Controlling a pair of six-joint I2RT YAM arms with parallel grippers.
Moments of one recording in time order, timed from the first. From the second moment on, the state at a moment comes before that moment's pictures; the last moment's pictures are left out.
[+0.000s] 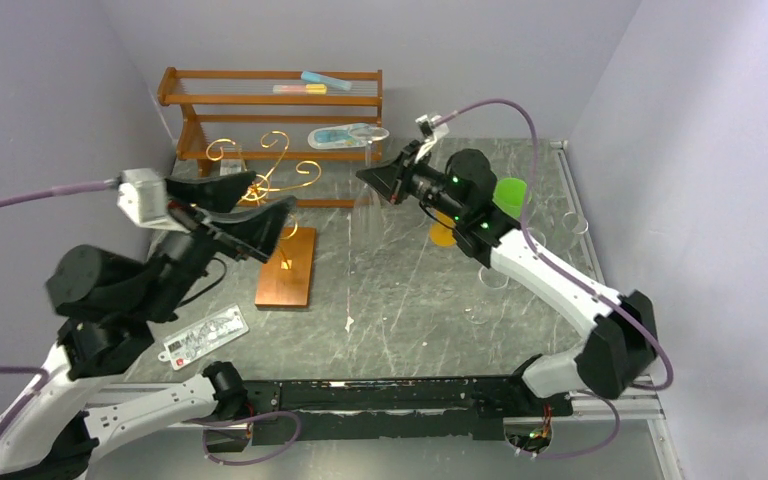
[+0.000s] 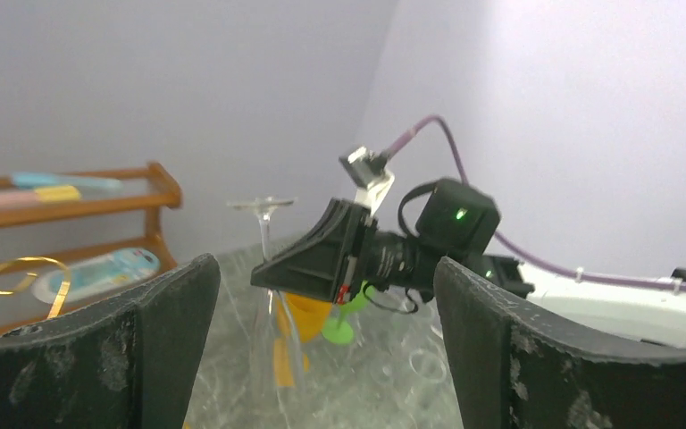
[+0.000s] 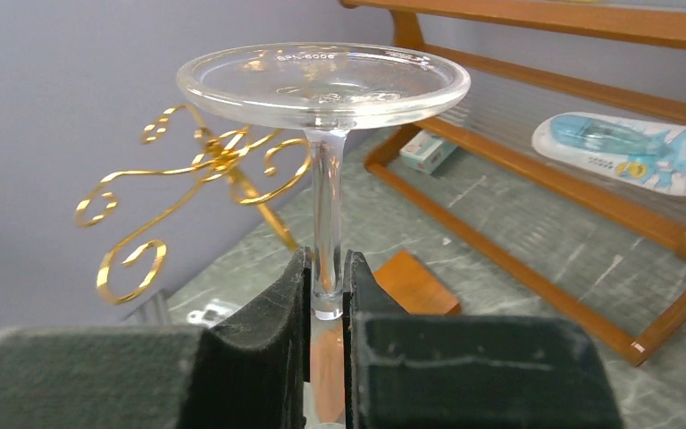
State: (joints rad) left arm -0.97 0.71 1.25 -0.19 -0.26 -0.22; right arm 0.64 1.34 1.12 0.32 -0.33 0.44
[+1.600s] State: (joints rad) left arm -0.97 0.70 1.24 -0.23 -0.43 -0.08; right arm 0.66 1.96 1.56 0.50 -0.81 0.20
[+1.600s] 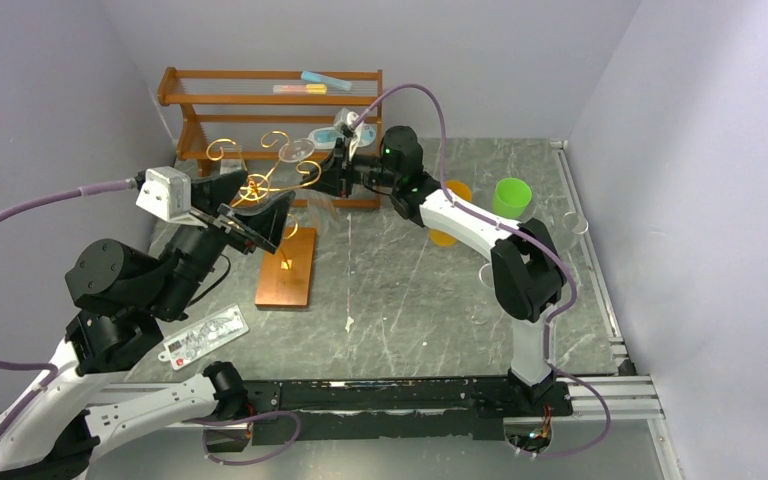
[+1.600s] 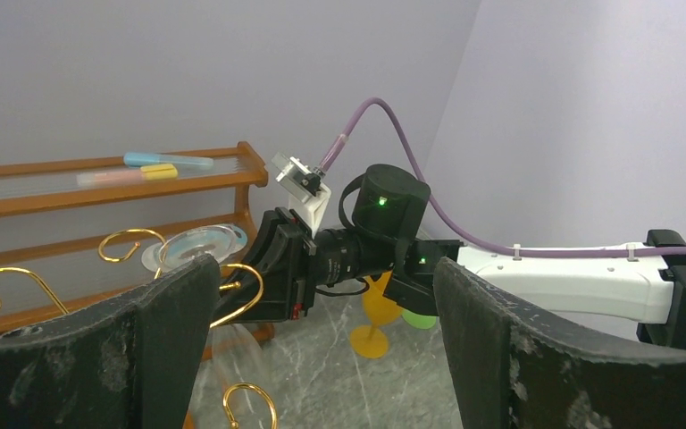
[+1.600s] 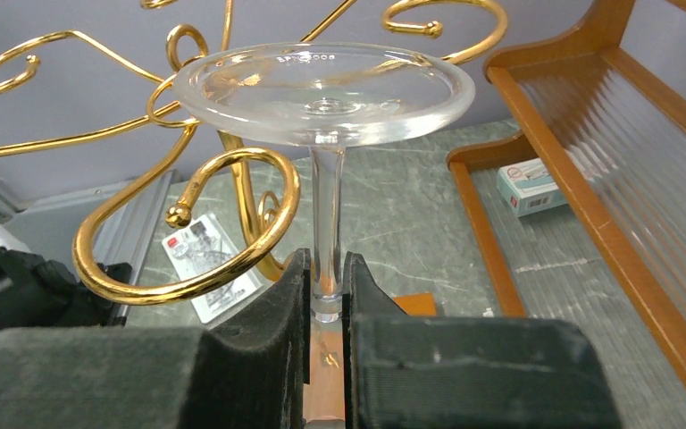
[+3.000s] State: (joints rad) left arm -0.97 0.71 1.24 -0.26 -0.45 -0.09; right arm 0.67 1.83 1.41 0.50 -0.97 0.14
